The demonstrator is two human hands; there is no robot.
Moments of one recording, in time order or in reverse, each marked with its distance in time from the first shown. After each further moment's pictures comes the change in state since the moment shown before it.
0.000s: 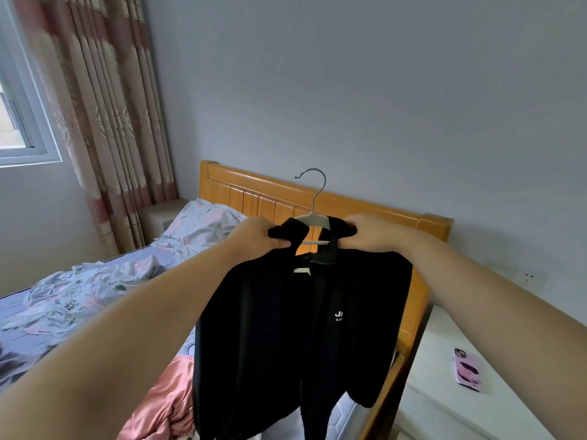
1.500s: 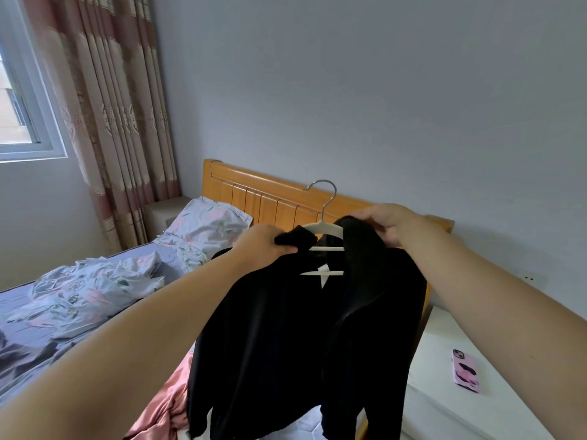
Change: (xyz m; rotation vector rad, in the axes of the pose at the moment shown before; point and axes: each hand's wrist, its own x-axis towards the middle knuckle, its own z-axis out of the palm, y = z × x) left_hand -0.023 0.009 0.012 0.036 0.008 0.041; right_hand 0.009 0.008 -0.011 0.920 0.090 0.479
